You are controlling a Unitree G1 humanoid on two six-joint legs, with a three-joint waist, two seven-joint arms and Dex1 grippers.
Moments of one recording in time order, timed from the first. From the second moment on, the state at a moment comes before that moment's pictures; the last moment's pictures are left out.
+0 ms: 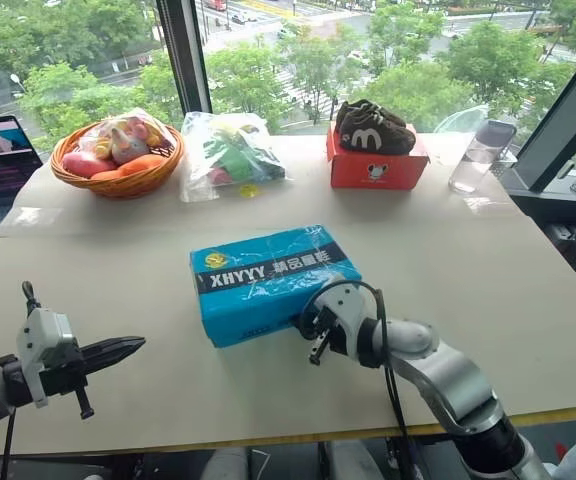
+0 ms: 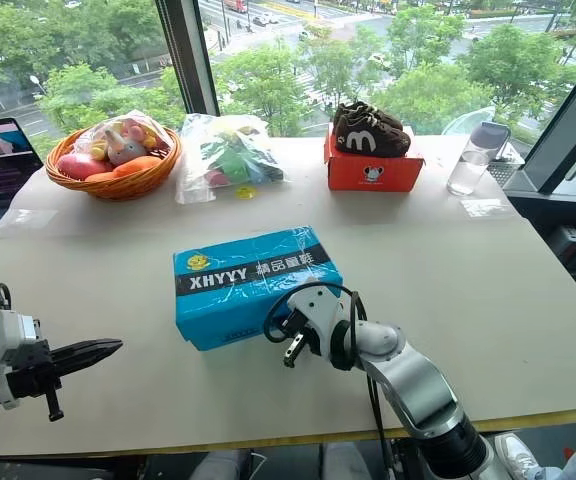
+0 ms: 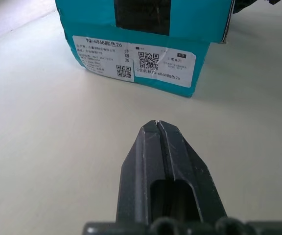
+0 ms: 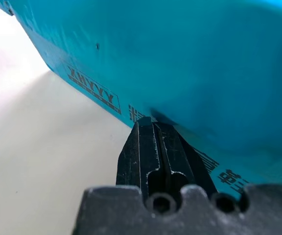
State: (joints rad) left arm 0.27 0.84 0.49 -0.16 -0.55 0.16 -1.22; right arm -0.35 -0.39 0.33 -0.48 0.22 0.86 0.57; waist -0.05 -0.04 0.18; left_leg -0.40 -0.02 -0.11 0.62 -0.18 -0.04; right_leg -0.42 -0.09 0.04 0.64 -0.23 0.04
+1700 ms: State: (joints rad) left arm 0.06 0.94 0.49 -0.19 -0.66 0.36 -1.14; right arm -1.03 -0.26 0.31 0.09 0.14 0.55 0.76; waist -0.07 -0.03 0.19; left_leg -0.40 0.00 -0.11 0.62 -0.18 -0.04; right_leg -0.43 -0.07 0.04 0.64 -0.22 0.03
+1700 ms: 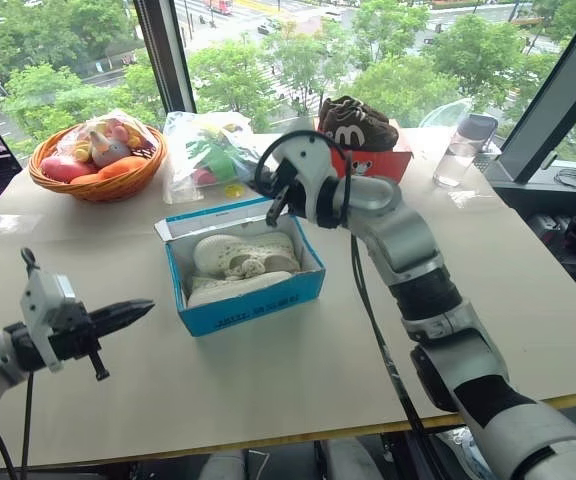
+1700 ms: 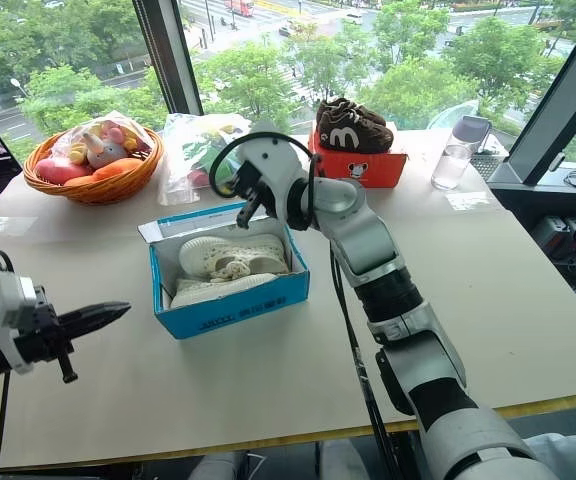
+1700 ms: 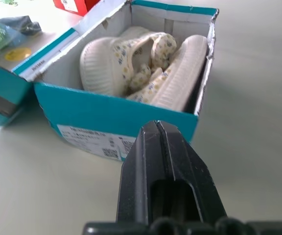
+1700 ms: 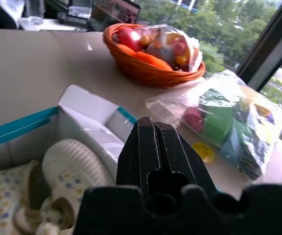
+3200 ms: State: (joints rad) left arm -0.18 0.67 0.31 0.02 -0.63 0.30 -1.23; right arm -0.98 -0.25 0.40 0.21 0.07 0.67 1.04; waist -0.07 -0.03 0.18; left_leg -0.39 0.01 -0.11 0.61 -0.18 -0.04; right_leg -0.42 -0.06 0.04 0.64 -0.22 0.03
